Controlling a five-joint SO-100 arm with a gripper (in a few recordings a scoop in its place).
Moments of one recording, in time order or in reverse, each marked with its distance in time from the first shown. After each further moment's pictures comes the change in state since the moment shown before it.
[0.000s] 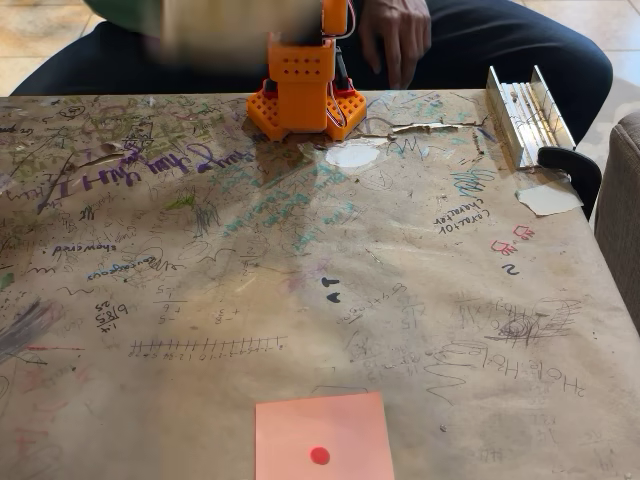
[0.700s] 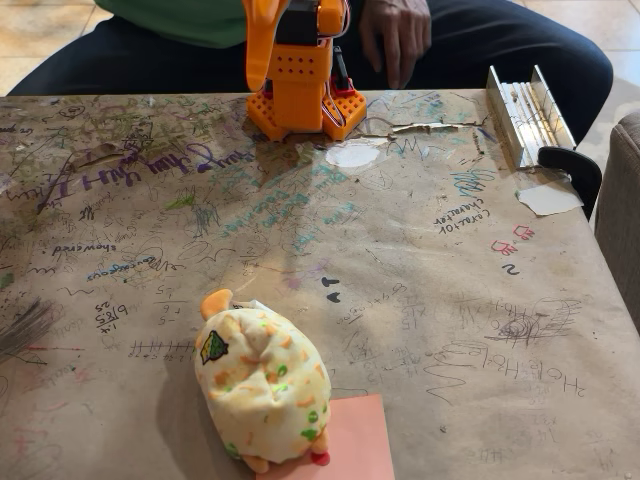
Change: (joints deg) arm 6.9 43.2 50.8 -5.5 -6.4
